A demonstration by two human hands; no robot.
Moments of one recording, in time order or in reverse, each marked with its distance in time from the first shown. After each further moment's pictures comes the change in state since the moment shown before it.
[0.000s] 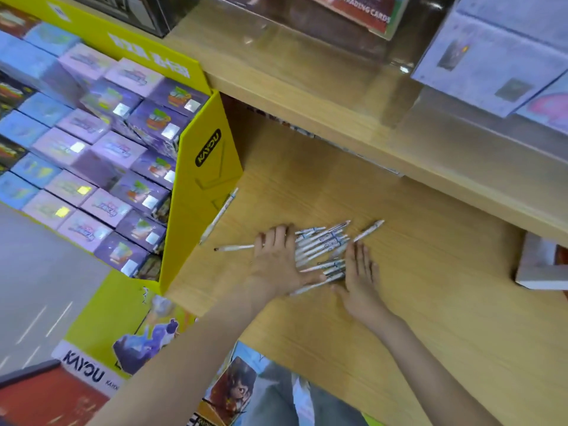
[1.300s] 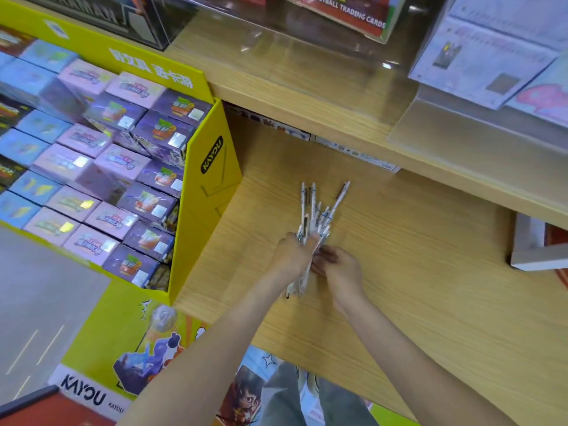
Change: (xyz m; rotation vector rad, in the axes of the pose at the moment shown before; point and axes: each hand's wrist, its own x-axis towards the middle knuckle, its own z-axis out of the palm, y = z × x) left_hand 0.012 0.009 -0.019 -0.979 -0.165 -0.280; right_hand 0.020 -0.066 0.019 1.234 0.311 0.377
